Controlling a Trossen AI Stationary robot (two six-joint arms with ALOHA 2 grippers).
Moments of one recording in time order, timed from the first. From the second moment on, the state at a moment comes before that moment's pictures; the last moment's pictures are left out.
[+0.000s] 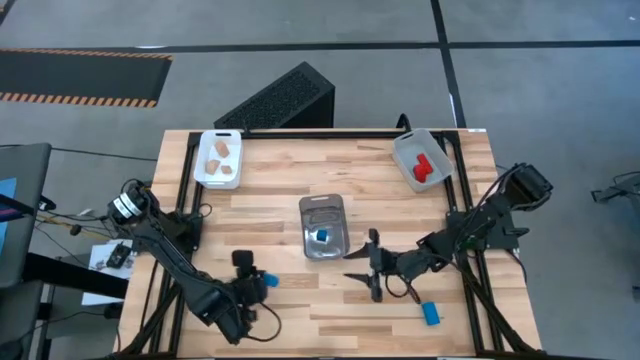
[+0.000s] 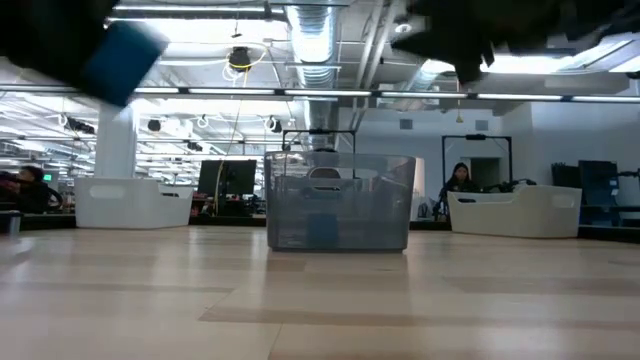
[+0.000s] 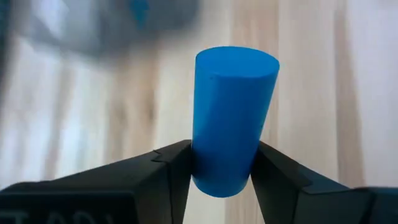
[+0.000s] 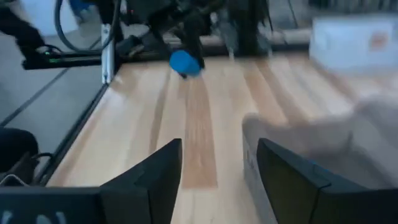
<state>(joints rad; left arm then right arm) -0.84 1.71 1.13 -0.96 -0.65 -0.80 0.54 1.52 0.63 0.60 0.52 0.25</state>
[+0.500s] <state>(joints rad) -0.69 1.72 1.16 -0.07 -1.11 -0.25 0.56 1.81 0.84 1.14 0.47 -0.43</state>
